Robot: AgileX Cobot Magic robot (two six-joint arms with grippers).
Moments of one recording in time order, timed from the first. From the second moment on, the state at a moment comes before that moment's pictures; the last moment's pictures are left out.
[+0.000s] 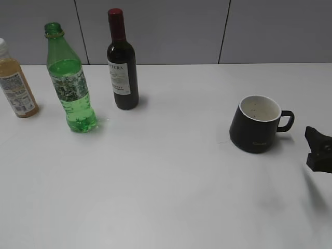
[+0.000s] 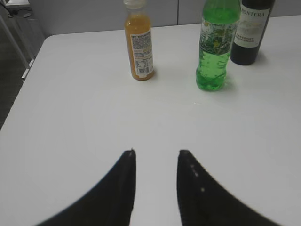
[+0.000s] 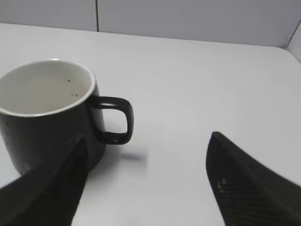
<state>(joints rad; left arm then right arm) -0.04 -0.01 -0.50 -0.10 1.04 0.10 0.15 1.60 -0.07 0.13 -1.20 -0.10</state>
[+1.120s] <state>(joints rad) -0.04 -0.01 -0.50 -0.10 1.04 0.10 0.15 1.83 -0.22 0.18 -1.21 -0.10</state>
